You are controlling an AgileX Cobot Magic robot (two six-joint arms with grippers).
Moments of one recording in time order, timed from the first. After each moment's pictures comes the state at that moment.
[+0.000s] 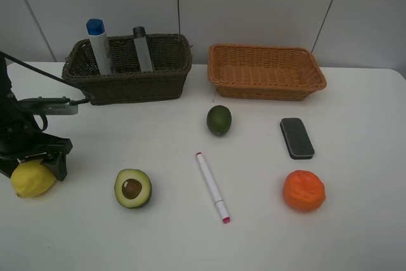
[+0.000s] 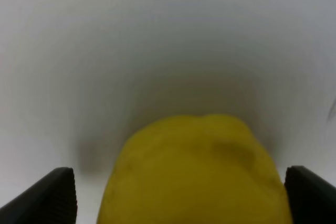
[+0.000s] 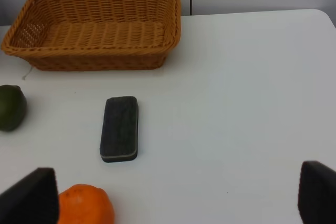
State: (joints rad) left arm -0.01 1.86 -0.82 0.00 0.64 0.03; right arm 0.05 0.00 -0.51 -0.07 1.06 0.10
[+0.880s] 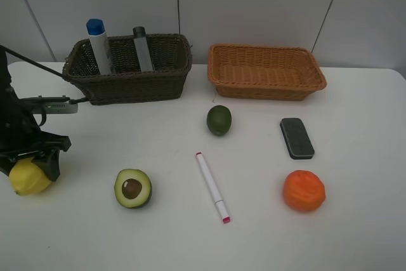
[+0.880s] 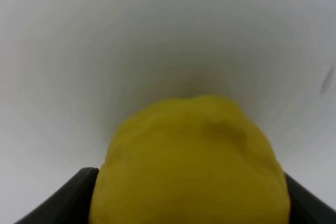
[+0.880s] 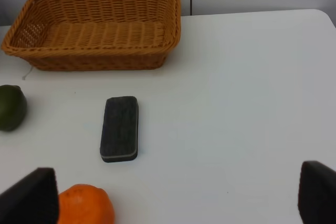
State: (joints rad) left arm -0.01 1.86 -0.88 -0.01 0.78 0.03; right arm 0.05 0.00 -0.51 -0.07 1.06 0.10
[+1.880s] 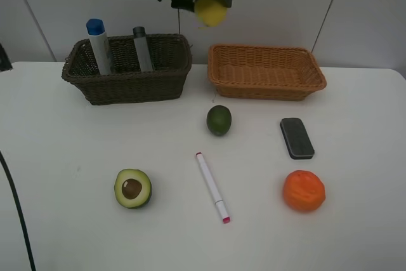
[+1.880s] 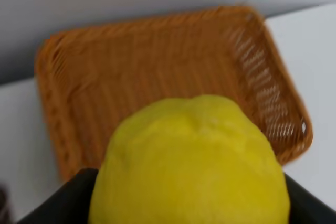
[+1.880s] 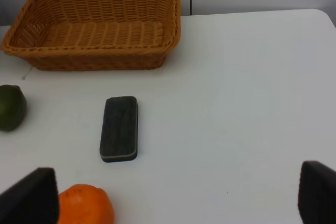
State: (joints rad) left arm -0.51 2.20 -2.05 -0.40 0.56 0.04; right arm 0.05 0.00 -0.51 -0.07 1.06 0.10
